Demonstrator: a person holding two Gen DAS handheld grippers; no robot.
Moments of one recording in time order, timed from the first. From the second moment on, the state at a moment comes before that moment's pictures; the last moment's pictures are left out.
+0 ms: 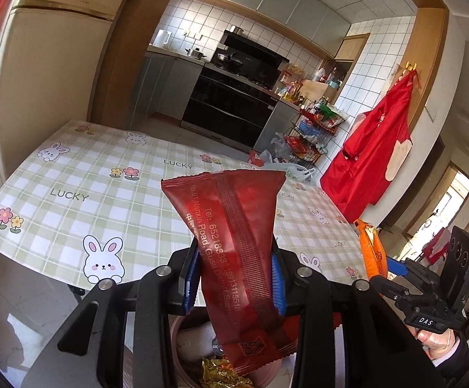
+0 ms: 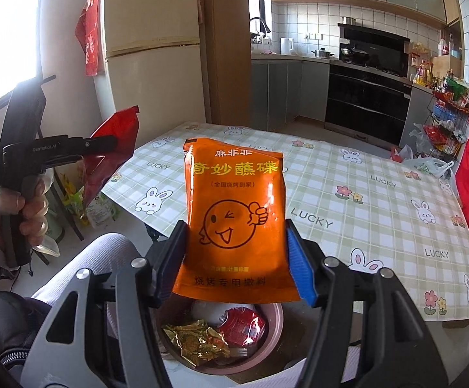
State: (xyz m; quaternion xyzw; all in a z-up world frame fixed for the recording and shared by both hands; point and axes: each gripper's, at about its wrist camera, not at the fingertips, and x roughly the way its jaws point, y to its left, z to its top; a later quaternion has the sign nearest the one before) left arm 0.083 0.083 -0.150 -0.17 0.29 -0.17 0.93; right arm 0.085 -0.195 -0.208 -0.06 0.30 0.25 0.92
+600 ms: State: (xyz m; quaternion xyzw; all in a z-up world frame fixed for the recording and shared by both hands) left arm 0.103 0.076 -0.182 -0.18 0.33 -0.17 0.91; right arm 0.105 -0.183 -0.240 -0.06 0.34 0.24 0.91
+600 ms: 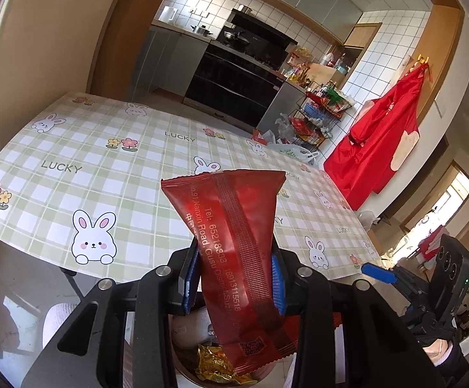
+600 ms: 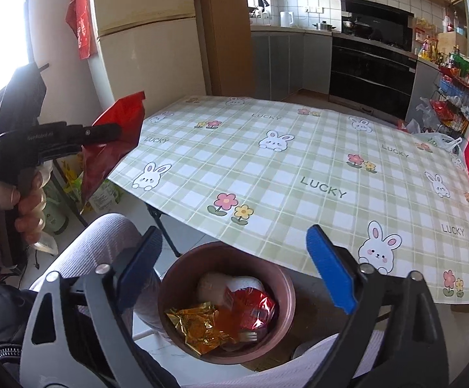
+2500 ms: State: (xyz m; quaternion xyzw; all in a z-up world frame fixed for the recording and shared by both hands) left arm 0.094 0.011 -0.178 -0.06 0.33 -0.22 0.91; right arm 0.112 -0.219 -0.207 -0.06 0.30 0.14 0.94
